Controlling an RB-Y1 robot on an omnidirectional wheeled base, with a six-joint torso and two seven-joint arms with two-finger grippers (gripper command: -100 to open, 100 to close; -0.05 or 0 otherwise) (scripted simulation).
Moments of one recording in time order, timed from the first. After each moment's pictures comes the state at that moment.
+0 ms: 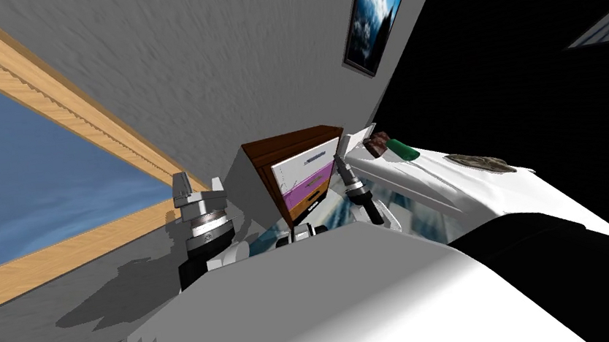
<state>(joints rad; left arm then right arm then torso) 0.53 -0.04 -0.07 -2.31 0.07 -0.47 -0.08 0.44 -0.21 -0.04 -2.18 0.21 -0.45 0.33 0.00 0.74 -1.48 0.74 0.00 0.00</state>
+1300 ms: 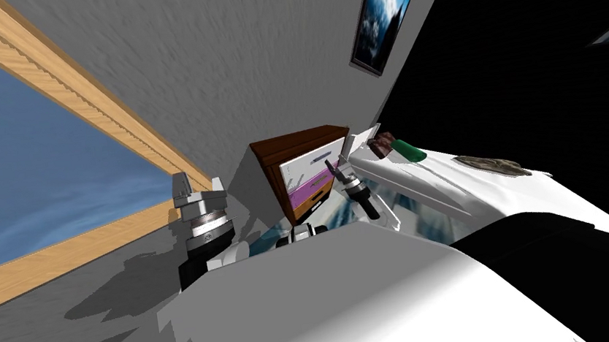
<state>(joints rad) 0.53 -0.04 -0.07 -2.31 0.07 -0.47 -0.08 0.37 -0.26 -0.08 -2.12 0.46 -0.47 0.63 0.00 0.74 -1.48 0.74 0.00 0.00</state>
